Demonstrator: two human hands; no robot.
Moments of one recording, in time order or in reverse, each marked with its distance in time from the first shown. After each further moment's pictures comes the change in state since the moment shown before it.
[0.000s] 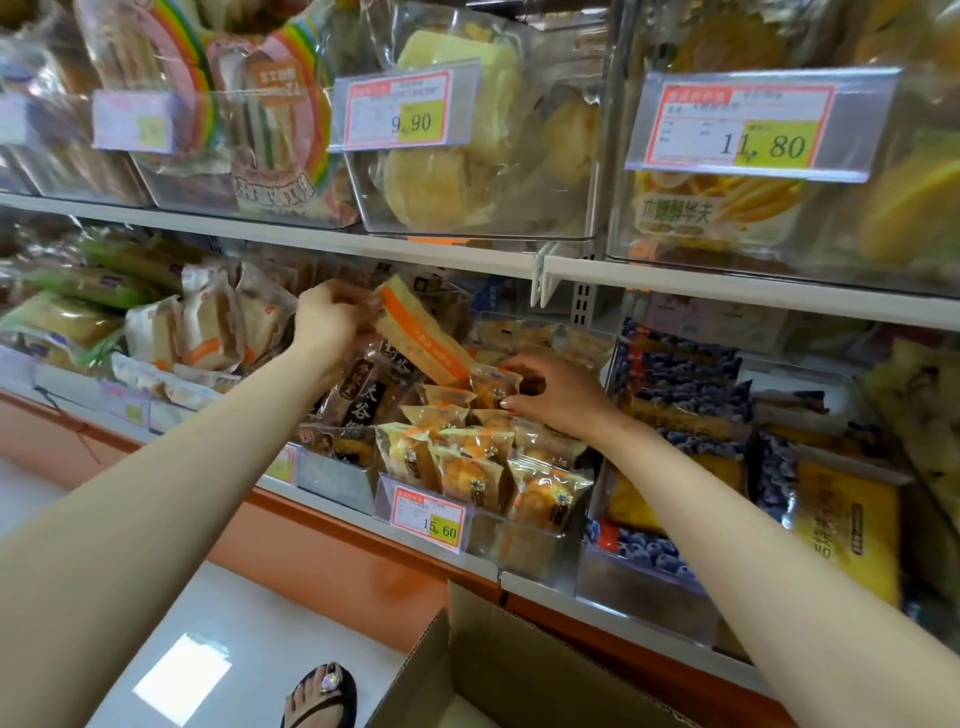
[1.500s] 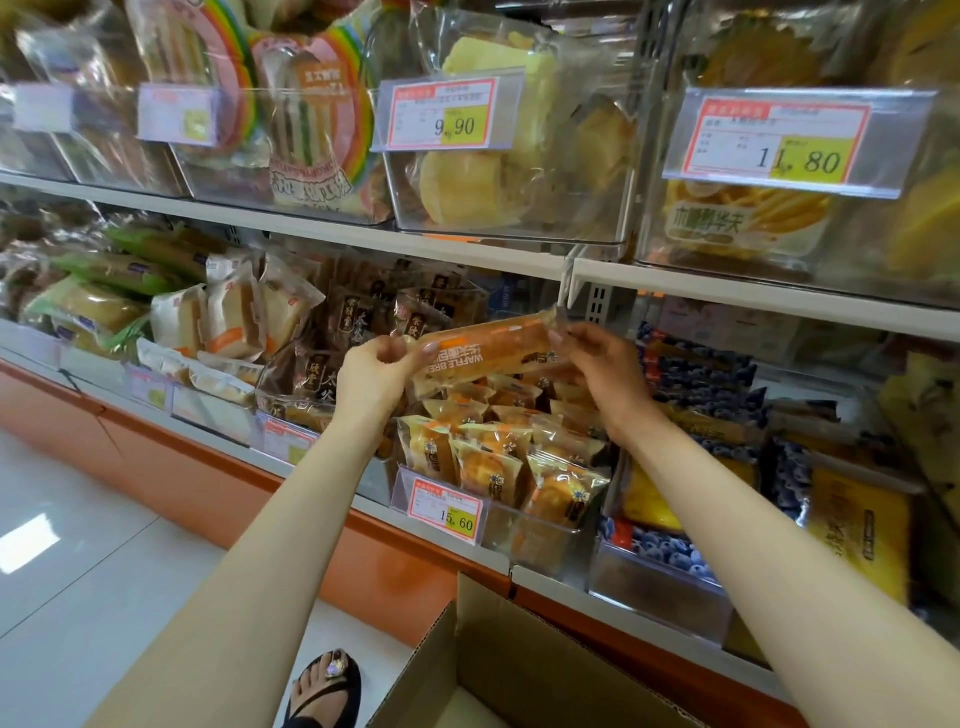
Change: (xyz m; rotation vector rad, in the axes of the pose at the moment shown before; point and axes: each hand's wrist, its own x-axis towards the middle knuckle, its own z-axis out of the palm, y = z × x) left_hand -0.052 -0.030 0.005 0.195 0.000 -0.001; right_hand -0.008 -0.013 -0.010 0.774 0.306 0.076
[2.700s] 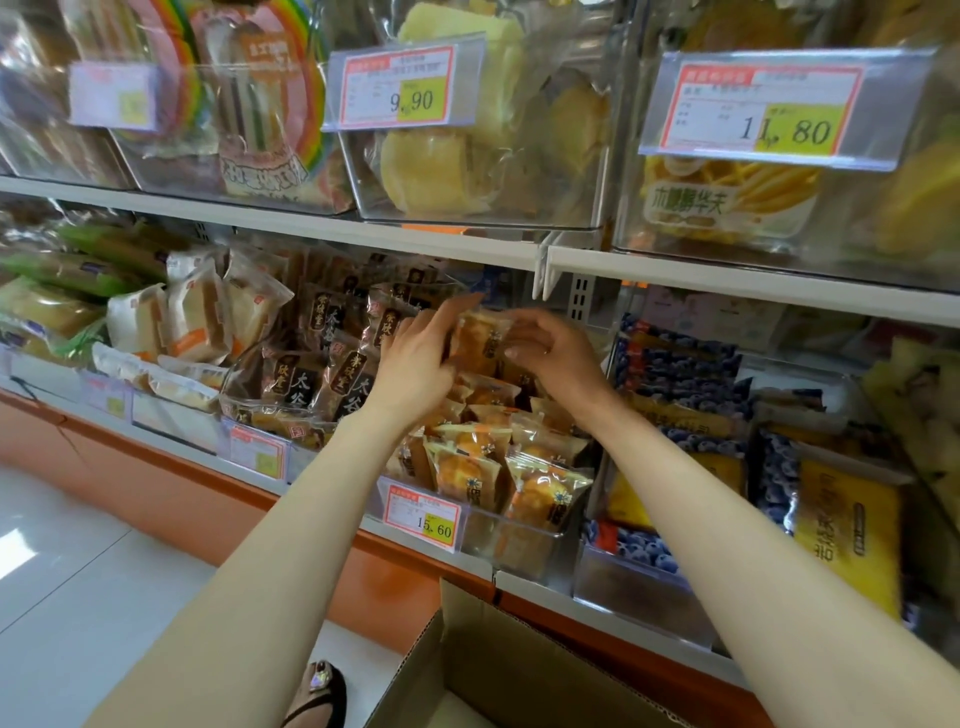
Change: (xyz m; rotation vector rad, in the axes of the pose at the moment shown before) left_hand 0.017 0.007 0.051 0.485 -0.179 0.536; right_hand 0.018 0.010 0.011 -0.166 -0.102 -0.063
